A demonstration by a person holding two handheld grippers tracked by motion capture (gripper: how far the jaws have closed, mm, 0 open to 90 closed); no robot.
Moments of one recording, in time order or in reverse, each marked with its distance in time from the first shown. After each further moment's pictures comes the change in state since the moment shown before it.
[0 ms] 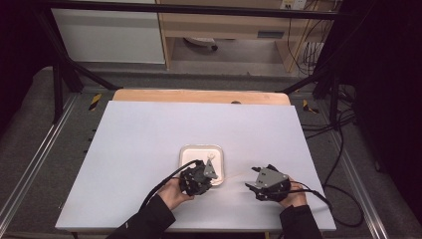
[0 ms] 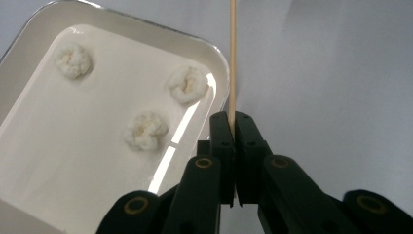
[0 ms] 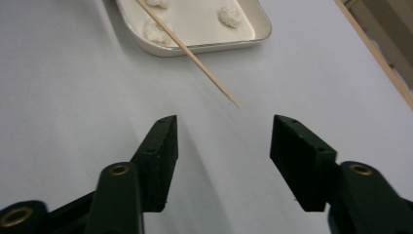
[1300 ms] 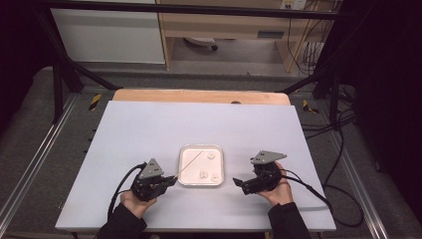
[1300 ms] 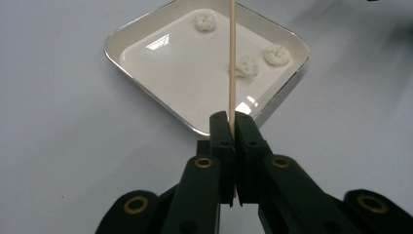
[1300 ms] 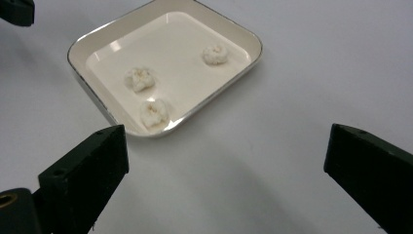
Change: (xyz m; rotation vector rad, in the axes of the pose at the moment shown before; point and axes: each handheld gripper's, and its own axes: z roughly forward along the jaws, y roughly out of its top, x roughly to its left) left arm 0.022 -0.110 -0.053 -0.334 0.115 -0.335; right arm -0.016 0.023 0.026 -0.051 0.092 0.493
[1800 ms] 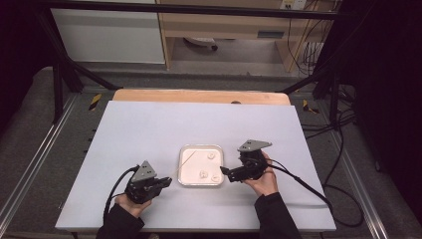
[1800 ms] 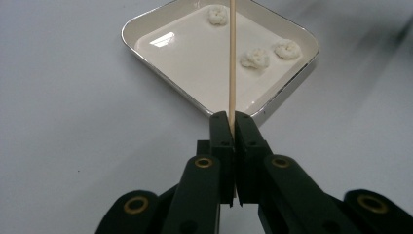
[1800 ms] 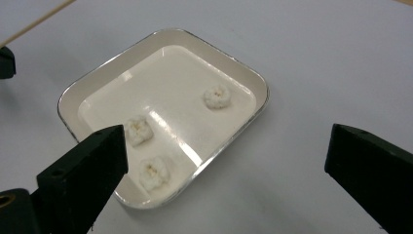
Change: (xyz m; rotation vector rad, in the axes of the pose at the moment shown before) left arm 0.005 -0.014 -0.007 -0.022 0.015 -0.030; right arm 0.005 0.035 0.030 -0.021 -0.015 0.046
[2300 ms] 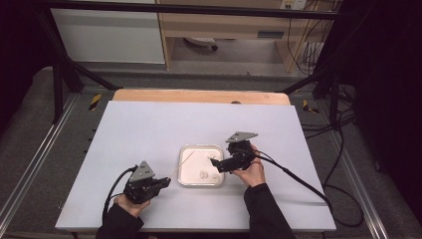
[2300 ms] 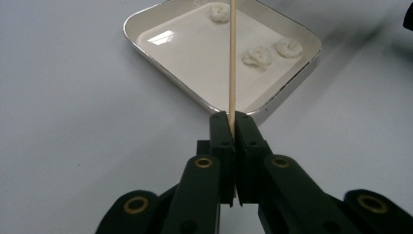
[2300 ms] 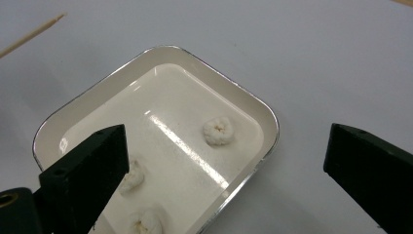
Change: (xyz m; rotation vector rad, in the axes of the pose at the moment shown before) left arm 0.003 -0.003 0.000 -0.004 -0.012 -0.018; right arm -0.001 0.022 0.035 0.027 0.003 0.009
